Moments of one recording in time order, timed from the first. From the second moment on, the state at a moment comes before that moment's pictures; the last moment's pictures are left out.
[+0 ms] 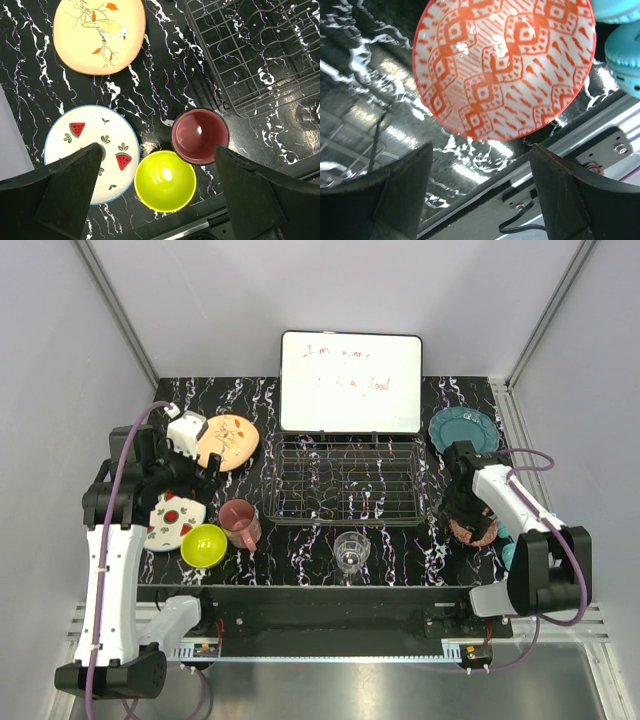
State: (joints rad) left arm 0.02 0.94 1.27 -1.04 0.30 0.34; right arm 0.13 1.38 0.96 -1.09 0.27 0.83
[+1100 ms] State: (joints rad) left arm 0.02 0.89 1.18 -0.97 0.30 0.37; right arm 0.12 1.68 1.08 -0.96 0.40 0.89
